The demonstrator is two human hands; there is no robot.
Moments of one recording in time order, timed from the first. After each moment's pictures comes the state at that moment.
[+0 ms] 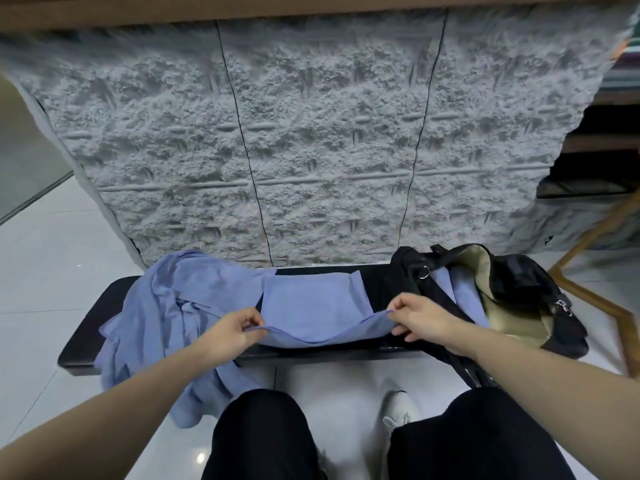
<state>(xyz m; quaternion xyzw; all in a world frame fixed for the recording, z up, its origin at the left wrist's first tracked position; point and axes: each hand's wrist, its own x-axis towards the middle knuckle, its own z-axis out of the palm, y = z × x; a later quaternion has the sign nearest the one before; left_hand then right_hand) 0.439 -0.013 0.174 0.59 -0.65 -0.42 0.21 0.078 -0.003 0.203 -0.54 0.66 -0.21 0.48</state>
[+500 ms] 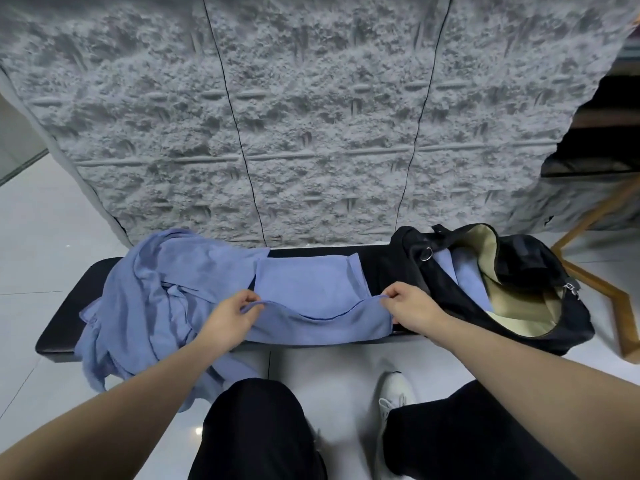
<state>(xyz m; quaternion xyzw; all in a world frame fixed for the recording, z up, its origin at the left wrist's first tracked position) 0.418 -0.023 0.145 0.65 -0.63 -0.35 0.25 0.087 -0.020 0.160 -0.55 0.70 -0.20 0.40</state>
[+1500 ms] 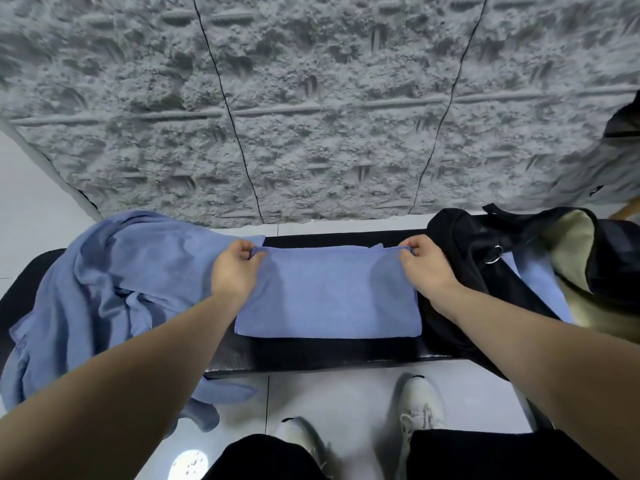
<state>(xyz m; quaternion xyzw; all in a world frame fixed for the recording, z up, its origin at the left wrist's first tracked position) 0.406 -0.177 0.072 0.74 -0.49 -0.31 0.34 0.107 -0.151 0.092 -0.45 0.72 -0.37 0.37</state>
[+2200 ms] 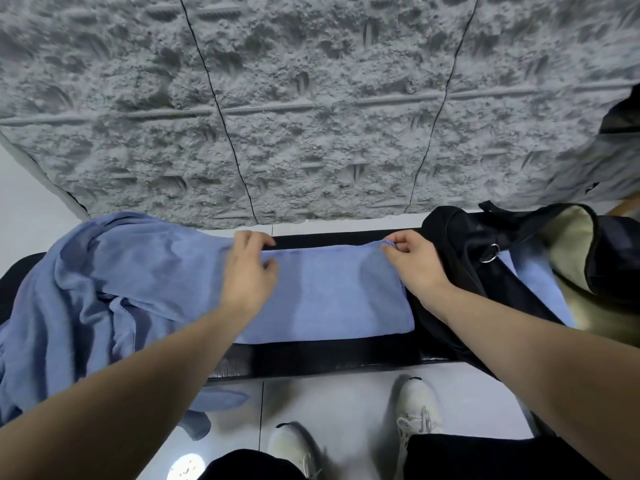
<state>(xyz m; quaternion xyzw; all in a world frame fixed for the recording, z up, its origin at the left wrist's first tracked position) 0.373 -0.165 0.070 0.66 -0.67 -0.15 0.31 0.110 -0.158 0.086 -0.44 0.68 -0.43 0.40</state>
